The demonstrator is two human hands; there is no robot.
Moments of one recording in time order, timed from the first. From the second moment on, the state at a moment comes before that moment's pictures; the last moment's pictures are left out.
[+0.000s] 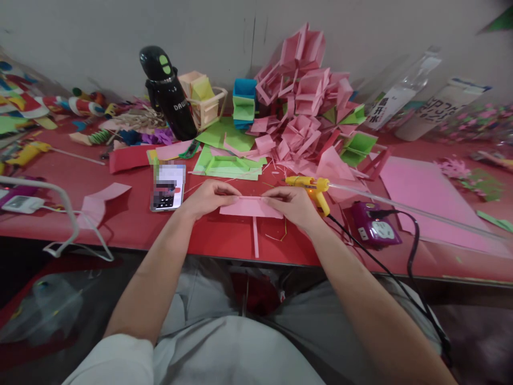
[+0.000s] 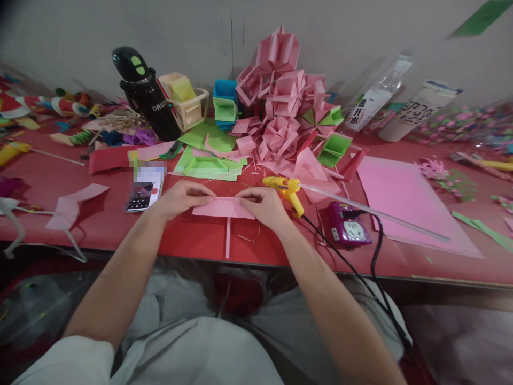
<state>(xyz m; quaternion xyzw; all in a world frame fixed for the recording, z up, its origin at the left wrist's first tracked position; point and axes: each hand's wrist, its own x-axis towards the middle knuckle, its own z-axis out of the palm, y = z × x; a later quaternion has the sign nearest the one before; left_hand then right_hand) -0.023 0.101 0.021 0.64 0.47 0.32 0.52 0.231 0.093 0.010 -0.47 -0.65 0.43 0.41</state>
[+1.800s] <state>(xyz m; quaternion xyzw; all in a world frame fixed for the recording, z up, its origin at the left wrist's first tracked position) -0.021 0.105 0.008 0.56 0.50 0.37 0.55 0.228 0.095 -0.004 -0.48 -0.62 0.43 0.46</state>
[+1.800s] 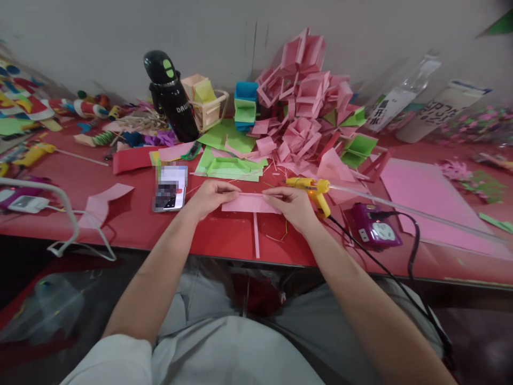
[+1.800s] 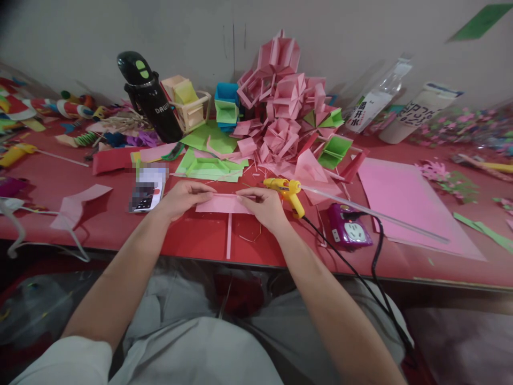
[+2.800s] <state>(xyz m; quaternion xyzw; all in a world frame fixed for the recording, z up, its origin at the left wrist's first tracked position) -0.024 0.104 0.012 0.57 0.47 0.41 0.53 0.226 0.094 -0.004 -0.46 -0.54 0.51 0.49</state>
